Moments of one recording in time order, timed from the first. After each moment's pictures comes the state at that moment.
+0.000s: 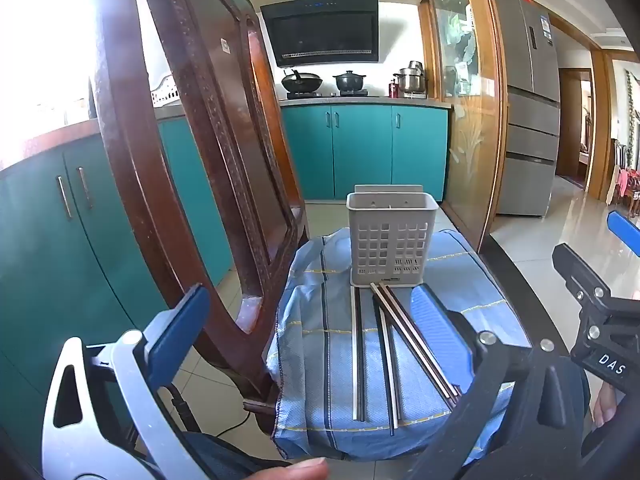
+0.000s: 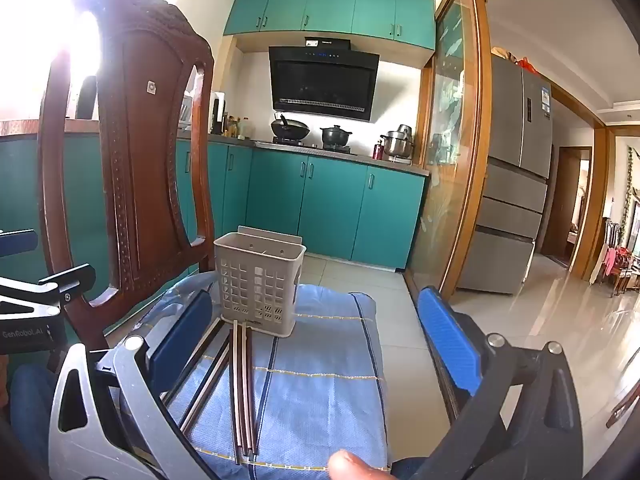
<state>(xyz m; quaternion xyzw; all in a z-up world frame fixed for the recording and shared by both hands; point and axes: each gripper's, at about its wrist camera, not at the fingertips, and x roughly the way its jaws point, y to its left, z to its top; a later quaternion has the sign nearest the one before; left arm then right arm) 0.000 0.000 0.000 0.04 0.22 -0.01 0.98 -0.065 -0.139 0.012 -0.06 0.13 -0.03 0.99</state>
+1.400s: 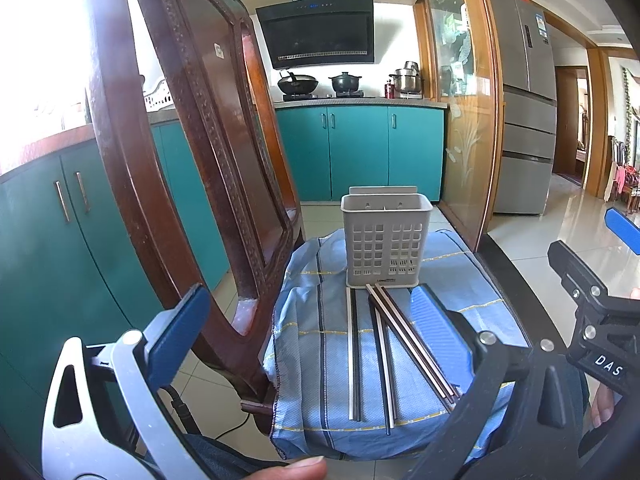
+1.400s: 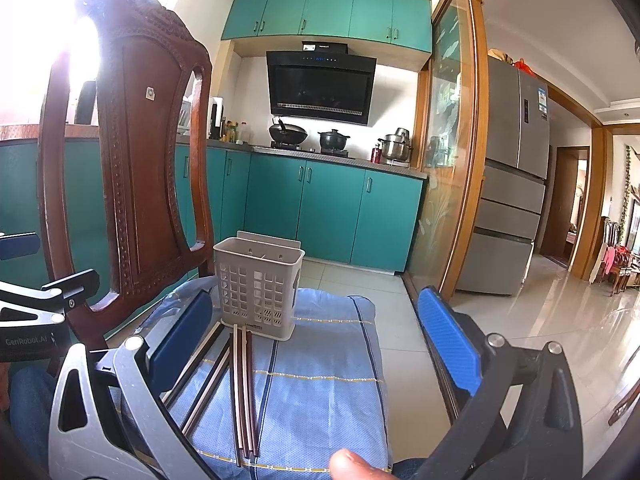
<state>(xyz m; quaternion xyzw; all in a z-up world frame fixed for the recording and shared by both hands) -0.001 -0.010 -0.003 0.04 0.21 -0.01 0.98 -0.071 -0.138 0.014 -0.06 0.12 -0.04 0.99</state>
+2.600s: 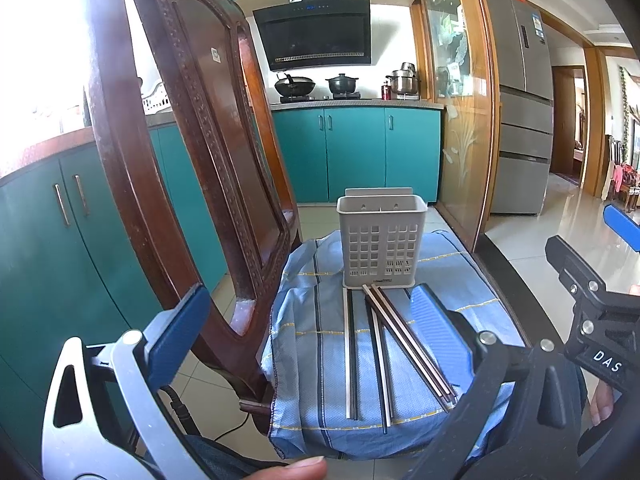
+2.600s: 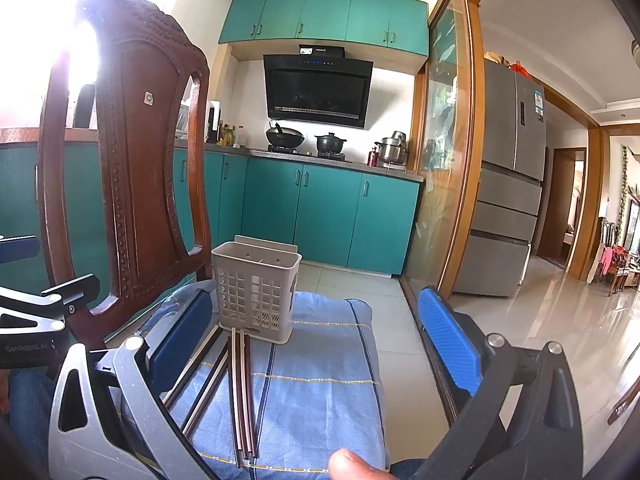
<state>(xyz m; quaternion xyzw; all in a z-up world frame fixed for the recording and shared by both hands) -0.006 -0.009 0.005 0.04 0.21 -0.02 0.98 -0.080 -0.143 0.023 -0.06 0.12 -0.04 0.99</state>
